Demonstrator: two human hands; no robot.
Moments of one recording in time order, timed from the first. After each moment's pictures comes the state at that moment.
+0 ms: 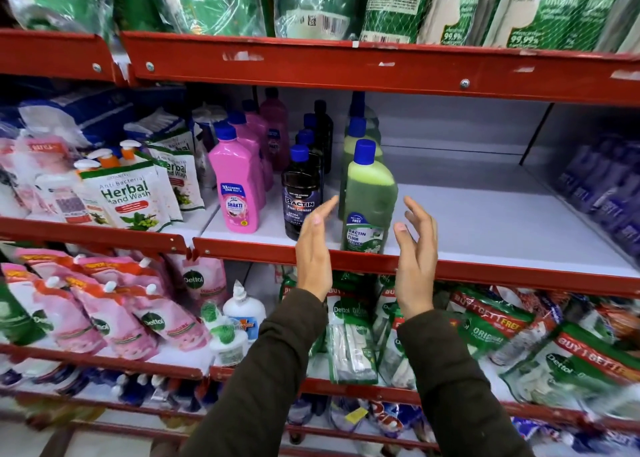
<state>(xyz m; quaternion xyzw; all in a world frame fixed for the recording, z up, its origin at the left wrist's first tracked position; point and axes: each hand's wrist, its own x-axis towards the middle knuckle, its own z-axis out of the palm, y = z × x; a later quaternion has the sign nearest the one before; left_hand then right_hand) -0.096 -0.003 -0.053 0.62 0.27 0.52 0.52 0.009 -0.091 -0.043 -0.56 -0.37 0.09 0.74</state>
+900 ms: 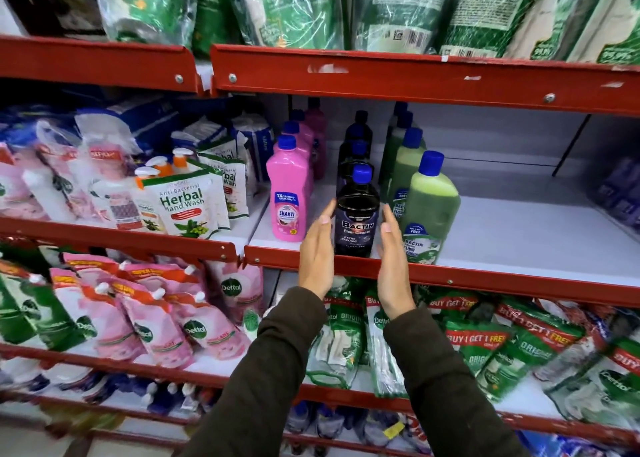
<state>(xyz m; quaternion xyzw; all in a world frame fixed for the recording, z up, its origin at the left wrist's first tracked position) -0.171 0.064 -0.053 0.64 0.28 0.48 0.53 -0.078 -0.008 -0.055 -0.56 -0.39 0.20 0.70</state>
